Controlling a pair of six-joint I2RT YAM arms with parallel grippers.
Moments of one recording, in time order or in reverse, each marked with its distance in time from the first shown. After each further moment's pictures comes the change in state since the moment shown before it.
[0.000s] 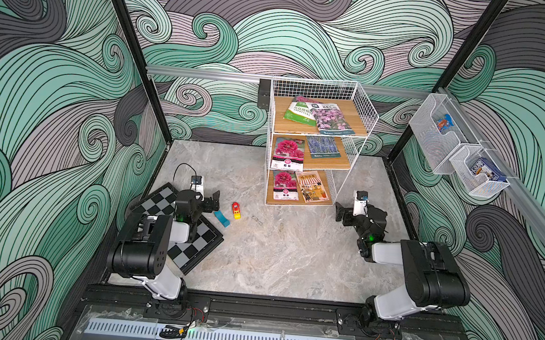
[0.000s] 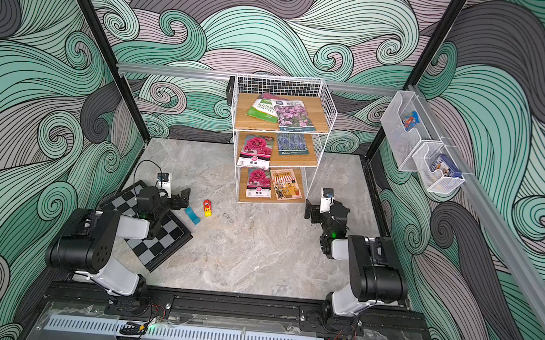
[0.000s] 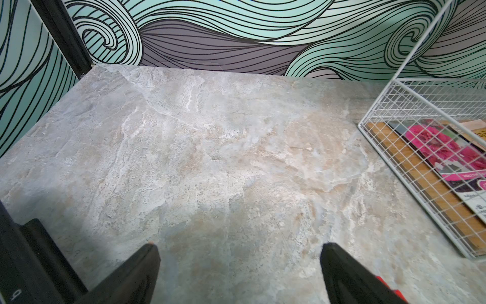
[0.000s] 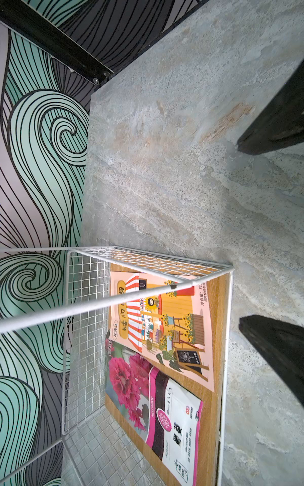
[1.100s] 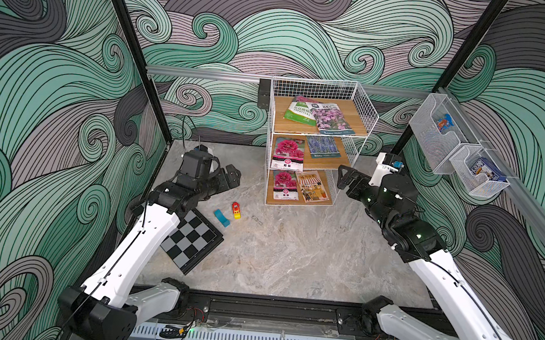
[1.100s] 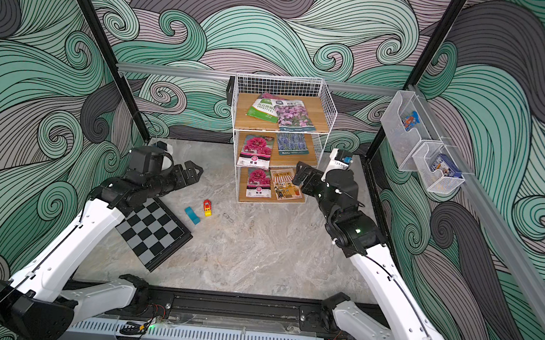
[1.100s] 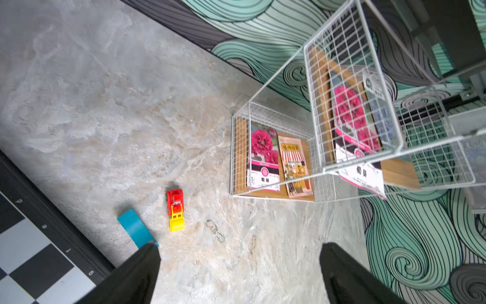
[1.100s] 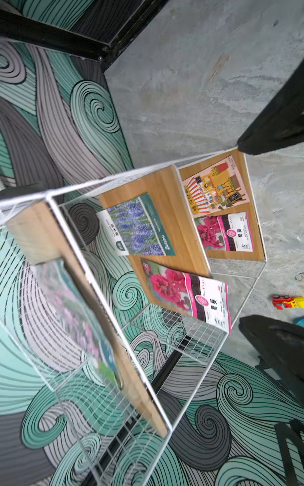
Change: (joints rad) left arm -0.346 -0.447 0.787 -1.511 -0.041 -0.624; right arm 0.446 -0.574 0.779 -1.273 0.378 0.583
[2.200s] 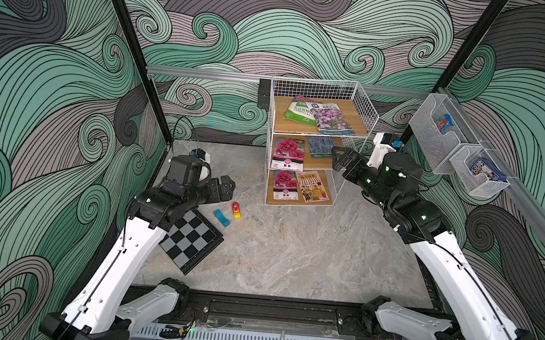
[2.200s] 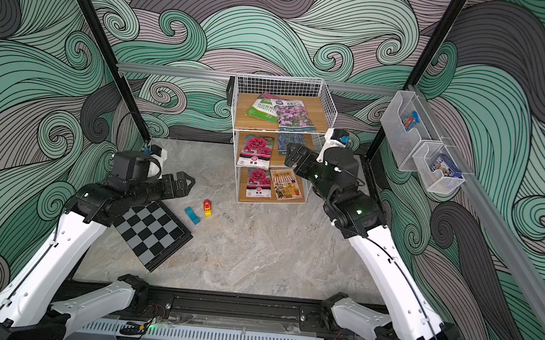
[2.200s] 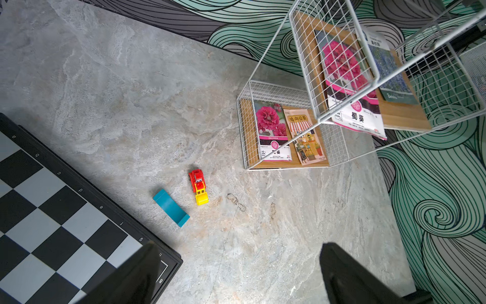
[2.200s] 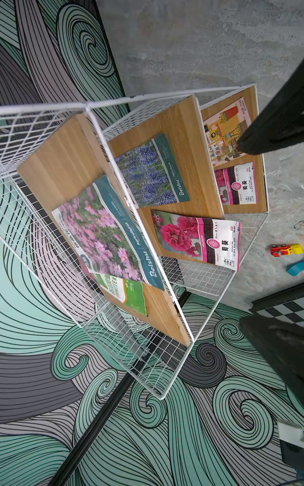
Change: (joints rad) left arm -0.002 -0.104 0.074 -0.205 0.010 0.198; right arm 0.014 0.151 0.262 -0.100 -0.109 0.143
